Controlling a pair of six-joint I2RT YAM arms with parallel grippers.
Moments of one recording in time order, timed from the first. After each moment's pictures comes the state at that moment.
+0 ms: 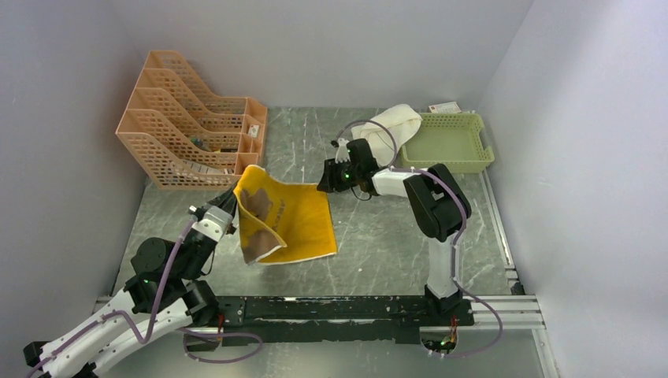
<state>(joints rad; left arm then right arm) -0.94 0.28 0.50 0.13 -0.39 0.48 0.50 2.02 1.14 0.18 -0.45 0.28</state>
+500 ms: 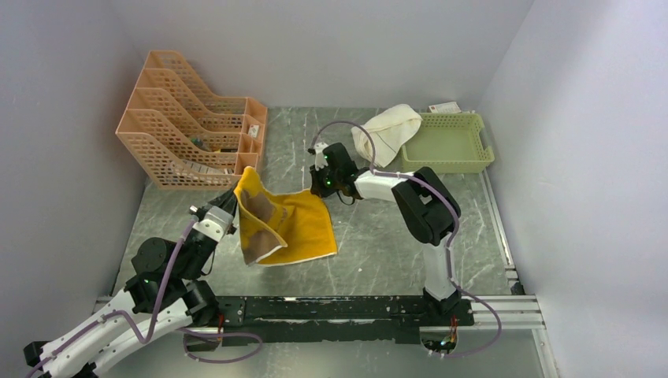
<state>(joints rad) -0.94 0.28 0.49 0.13 -0.39 0.49 0.63 2.05 1.23 0.09 -0.27 0.14</state>
